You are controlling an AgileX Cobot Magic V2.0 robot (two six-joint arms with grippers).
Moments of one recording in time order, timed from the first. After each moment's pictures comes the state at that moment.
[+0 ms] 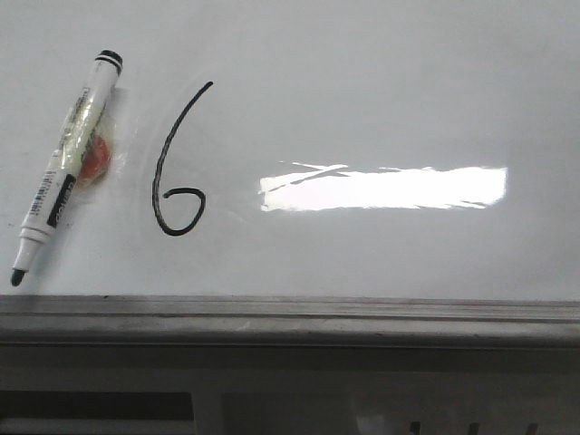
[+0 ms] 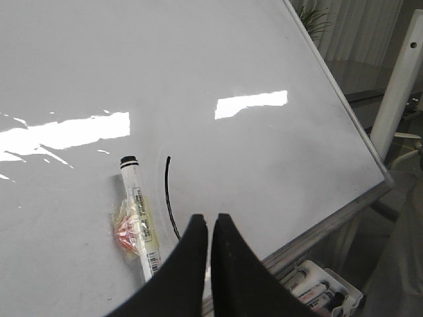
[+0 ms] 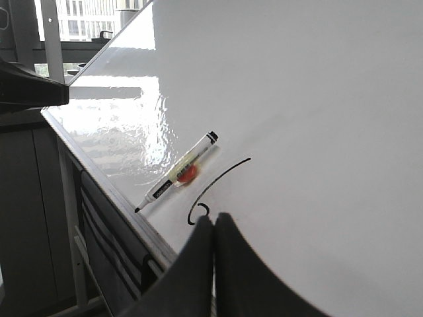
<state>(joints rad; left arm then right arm) -0.71 0.10 -0.32 -0.23 0.33 0.08 0.85 0.13 -0.23 0.15 0.13 -0.25</state>
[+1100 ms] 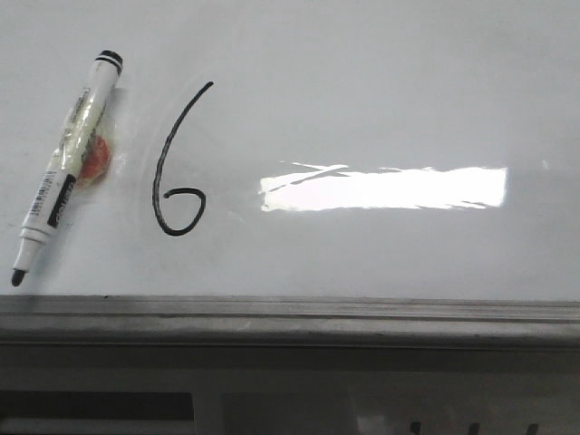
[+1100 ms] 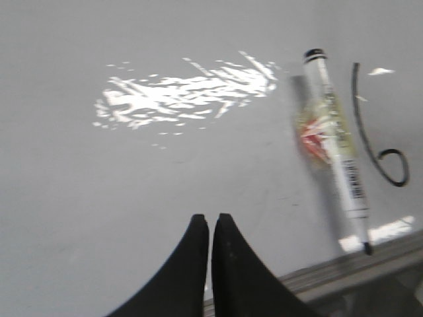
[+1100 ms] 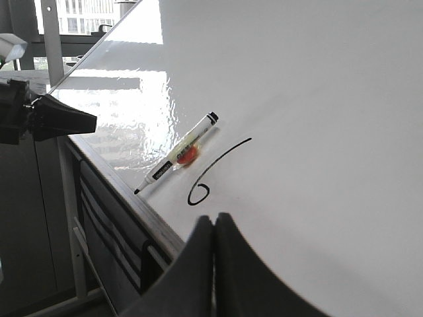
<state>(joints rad) -0.32 0.05 -0.11 -0.11 0.31 0.08 0.85 0.08 -0.17 0.15 0.13 -0.25</state>
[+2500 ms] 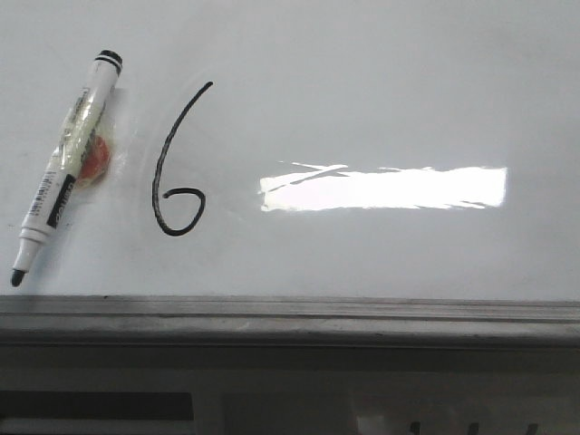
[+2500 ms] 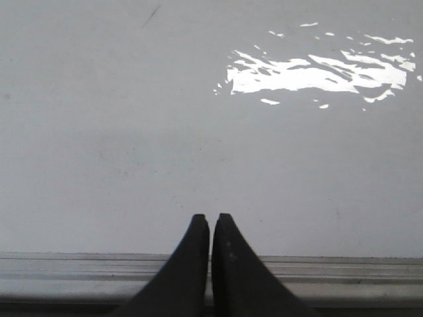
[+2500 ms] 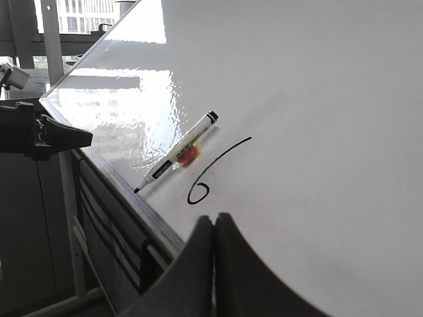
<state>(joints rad) -0.01 0.00 0.00 -0.06 0.32 0.03 0.85 0.08 -0.17 0.15 0.13 -0.25</state>
